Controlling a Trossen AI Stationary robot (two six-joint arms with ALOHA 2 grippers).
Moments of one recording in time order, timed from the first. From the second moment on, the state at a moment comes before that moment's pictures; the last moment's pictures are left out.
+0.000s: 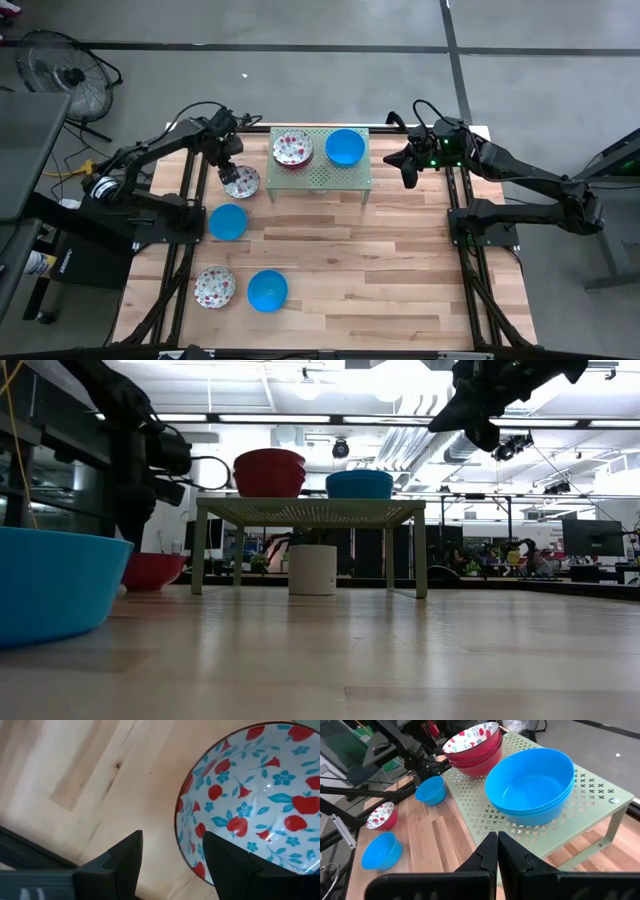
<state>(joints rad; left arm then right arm) 0.98 1.29 0.81 -0.90 0.06 0.43 -0.51 0.91 0.84 -0.38 -0.28 0.31</state>
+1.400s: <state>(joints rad) 1.00 1.29 0.70 -0.80 0.16 -0.01 -0.51 0.91 0.84 -0.38 -0.25 0.31</state>
